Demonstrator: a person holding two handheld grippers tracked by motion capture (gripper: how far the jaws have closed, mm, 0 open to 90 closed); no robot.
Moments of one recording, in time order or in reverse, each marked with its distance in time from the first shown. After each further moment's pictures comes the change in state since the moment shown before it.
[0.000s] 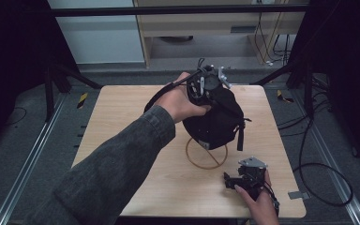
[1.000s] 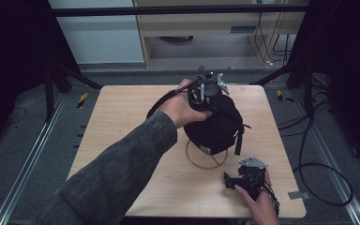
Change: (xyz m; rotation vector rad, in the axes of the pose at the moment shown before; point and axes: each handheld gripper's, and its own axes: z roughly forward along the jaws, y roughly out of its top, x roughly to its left) left arm -0.006 -0.007 0.018 -0.009 -0.011 -0.015; right arm 0.000 0.000 0.000 -0.002 -0.001 -0.003
